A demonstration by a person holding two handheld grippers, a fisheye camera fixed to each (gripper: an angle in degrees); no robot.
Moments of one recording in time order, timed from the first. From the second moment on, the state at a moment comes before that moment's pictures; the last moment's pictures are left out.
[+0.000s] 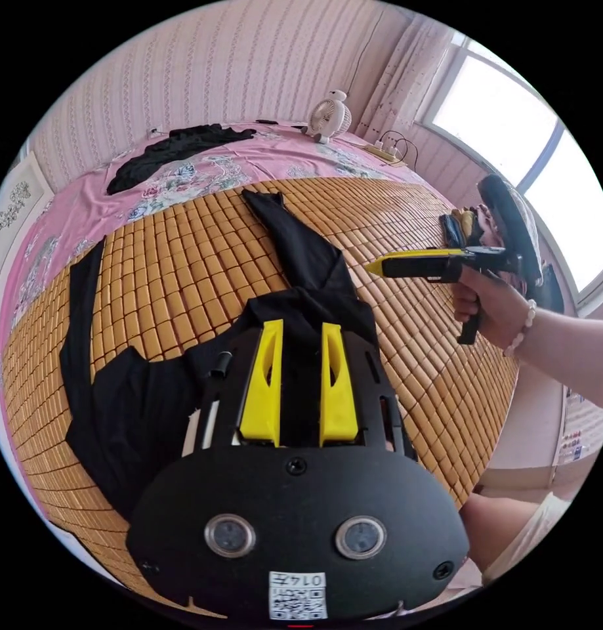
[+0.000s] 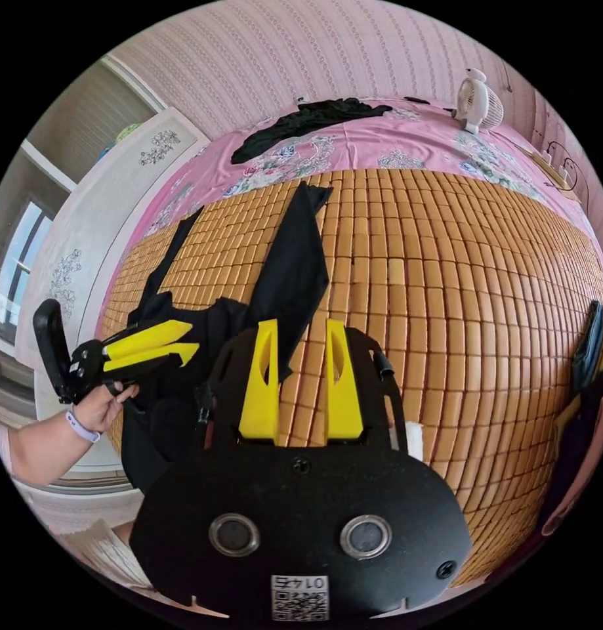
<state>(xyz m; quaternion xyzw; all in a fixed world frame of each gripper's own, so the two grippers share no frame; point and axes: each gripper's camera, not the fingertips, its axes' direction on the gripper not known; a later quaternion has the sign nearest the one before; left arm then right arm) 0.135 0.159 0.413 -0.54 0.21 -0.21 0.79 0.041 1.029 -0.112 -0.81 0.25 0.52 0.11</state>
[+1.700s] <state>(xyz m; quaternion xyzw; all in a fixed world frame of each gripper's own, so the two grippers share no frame) 0.195 0.210 0.542 -0.59 0.20 -0.21 0.75 0.186 0.591 -0.077 -0.72 0.54 0.43 0.03</state>
